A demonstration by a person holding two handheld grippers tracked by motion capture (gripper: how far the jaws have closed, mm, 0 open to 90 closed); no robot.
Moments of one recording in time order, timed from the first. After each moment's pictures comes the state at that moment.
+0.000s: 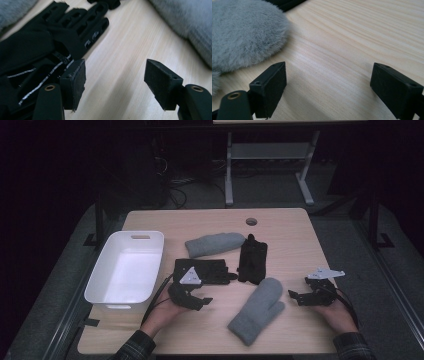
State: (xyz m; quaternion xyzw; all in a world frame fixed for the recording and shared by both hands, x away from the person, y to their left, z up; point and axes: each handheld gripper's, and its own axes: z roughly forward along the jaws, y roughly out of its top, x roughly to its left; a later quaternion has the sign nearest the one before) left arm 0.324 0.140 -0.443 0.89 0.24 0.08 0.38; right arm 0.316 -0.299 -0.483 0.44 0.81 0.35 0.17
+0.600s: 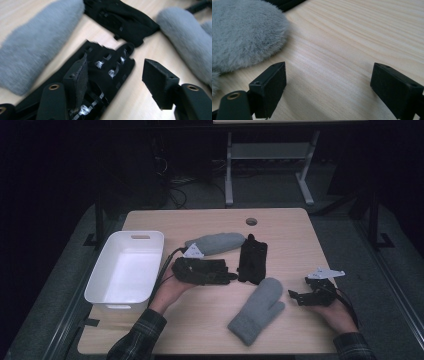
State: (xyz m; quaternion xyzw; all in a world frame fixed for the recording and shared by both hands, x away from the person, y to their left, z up) left arm 0.378 0.126 -0.410 0.87 0.27 0.10 0.40; right arm 0.317 -0.299 -0.483 0.44 0.80 0.35 0.17
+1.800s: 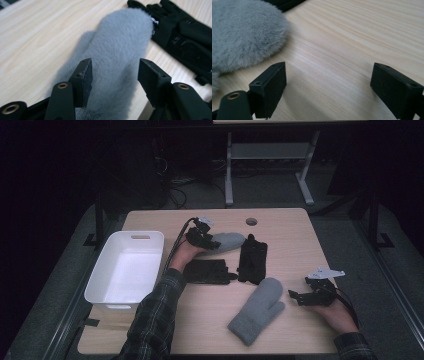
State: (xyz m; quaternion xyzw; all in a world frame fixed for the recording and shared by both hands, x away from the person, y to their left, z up) left arm 0.512 0.100 -0.440 0.88 0.30 0.10 0.35; right arm 0.317 -0.300 -0.483 0.45 0.80 0.35 0.17
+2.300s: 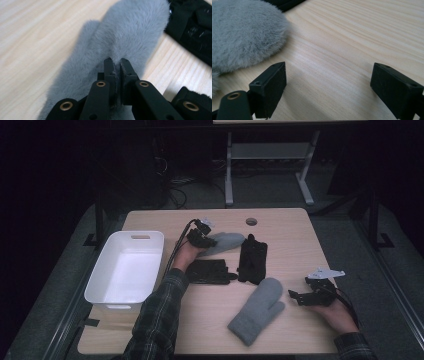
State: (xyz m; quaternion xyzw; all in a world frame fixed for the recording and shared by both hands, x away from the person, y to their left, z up) left arm 0.516 0.101 -0.441 0.88 0.31 0.11 0.34; right arm 0.317 -0.300 -0.483 0.45 0.80 0.35 0.17
